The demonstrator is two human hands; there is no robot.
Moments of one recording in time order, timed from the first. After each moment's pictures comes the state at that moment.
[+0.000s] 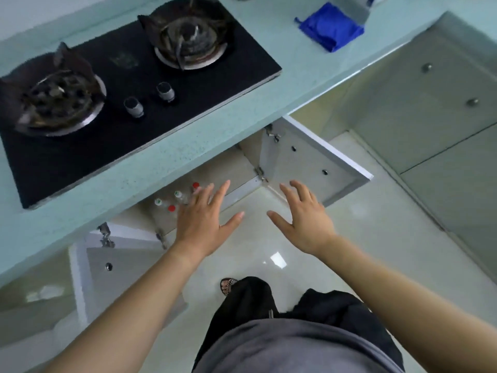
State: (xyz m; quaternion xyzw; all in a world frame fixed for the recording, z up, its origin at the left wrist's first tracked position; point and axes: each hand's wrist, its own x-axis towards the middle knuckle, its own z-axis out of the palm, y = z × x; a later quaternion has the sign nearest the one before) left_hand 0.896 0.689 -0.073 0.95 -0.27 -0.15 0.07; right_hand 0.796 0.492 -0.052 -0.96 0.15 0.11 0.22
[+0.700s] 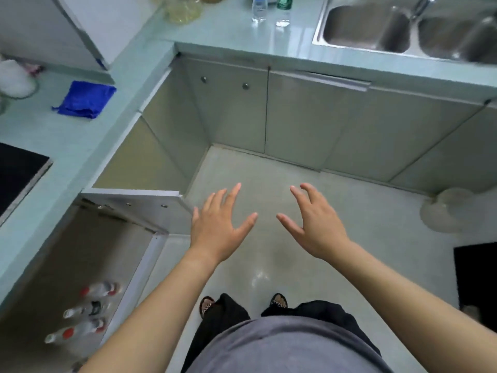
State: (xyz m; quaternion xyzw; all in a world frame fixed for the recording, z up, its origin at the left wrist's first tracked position) left_hand 0.634 0.337 -0.030 0.82 -0.54 -0.16 0.10; right_hand 0.449 0.248 -0.018 -0.85 0.48 -0.02 0.24
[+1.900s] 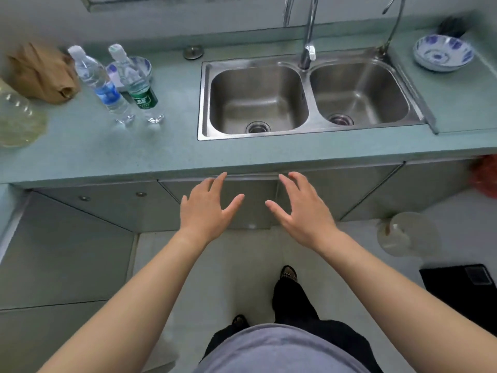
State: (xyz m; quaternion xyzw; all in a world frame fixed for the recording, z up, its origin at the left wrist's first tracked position) left_hand 0.578 -0.212 -0.027 0.73 -0.67 -0.15 0.07; right_hand 0.371 -0.211 -0.008 -0.74 0.61 -0.13 0.25
